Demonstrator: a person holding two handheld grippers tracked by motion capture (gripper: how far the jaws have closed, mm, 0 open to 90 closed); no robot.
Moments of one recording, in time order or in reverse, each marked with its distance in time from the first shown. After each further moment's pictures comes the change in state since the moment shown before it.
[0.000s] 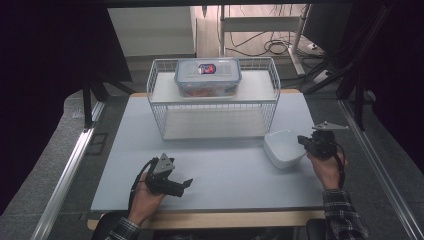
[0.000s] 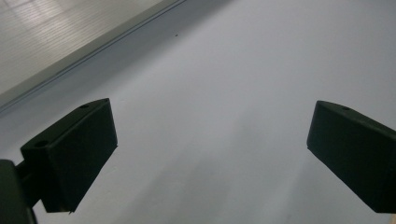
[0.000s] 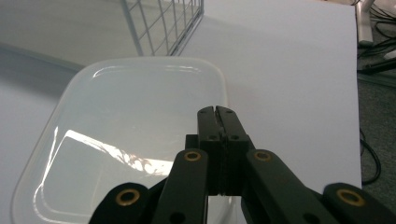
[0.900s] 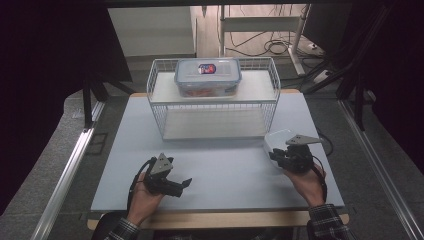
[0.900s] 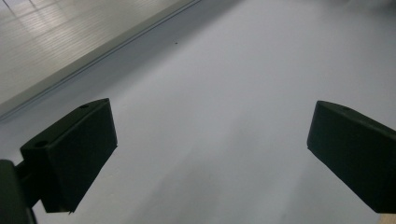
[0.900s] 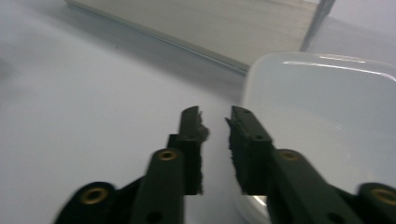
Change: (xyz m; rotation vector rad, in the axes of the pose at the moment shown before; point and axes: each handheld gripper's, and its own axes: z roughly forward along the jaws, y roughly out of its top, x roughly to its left) left arm 0.000 0.001 -0.006 -0.027 -0.006 -0.001; right arm 0.087 -0.007 -0.010 0.022 0.203 -0.109
